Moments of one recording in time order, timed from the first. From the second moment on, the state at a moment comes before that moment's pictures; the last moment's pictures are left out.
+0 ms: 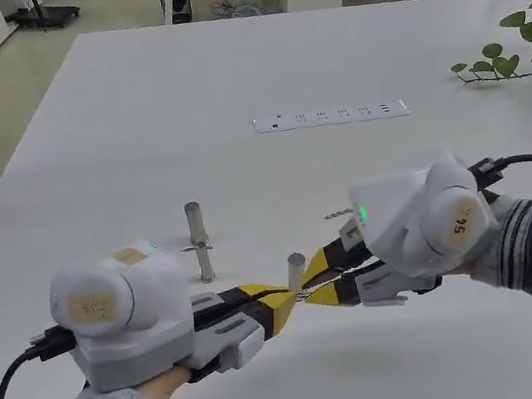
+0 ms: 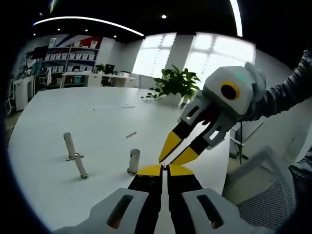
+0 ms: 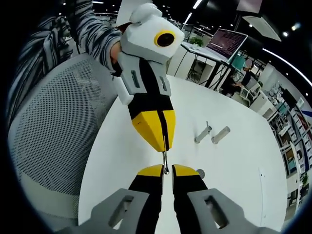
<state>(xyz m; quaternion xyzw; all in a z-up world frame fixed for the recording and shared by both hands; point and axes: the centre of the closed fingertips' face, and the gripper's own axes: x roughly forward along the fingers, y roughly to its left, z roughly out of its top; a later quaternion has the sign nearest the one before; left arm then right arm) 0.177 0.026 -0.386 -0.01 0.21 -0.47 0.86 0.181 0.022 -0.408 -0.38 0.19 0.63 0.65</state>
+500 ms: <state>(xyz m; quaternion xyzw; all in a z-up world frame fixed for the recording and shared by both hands) 0.167 0.024 -0.381 0.02 0.19 -0.51 0.84 0.171 0.019 -0.415 -0.32 0.23 0.64 0.66</state>
